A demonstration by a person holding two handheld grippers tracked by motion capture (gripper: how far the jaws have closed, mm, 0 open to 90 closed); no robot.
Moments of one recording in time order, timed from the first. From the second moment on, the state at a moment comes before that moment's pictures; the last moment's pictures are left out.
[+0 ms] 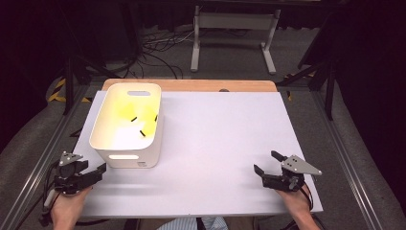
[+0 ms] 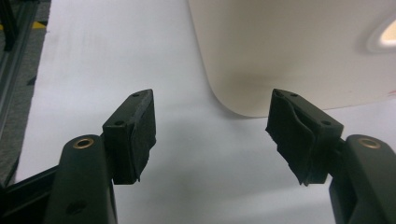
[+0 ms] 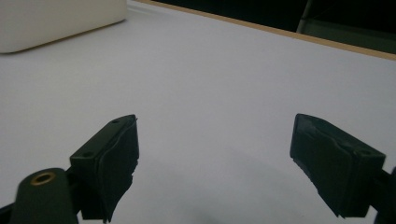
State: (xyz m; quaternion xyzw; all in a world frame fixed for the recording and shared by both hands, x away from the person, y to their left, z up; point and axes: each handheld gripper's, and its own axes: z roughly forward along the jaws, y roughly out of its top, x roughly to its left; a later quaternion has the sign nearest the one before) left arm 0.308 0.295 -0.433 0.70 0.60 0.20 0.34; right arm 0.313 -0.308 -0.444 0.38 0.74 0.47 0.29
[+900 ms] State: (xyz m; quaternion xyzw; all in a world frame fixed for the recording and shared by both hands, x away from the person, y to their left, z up) left arm 0.292 0.279 -0.442 0.70 0.55 0.18 0.43; right arm 0.307 -0.305 -0.442 0.37 0.74 0.48 0.28
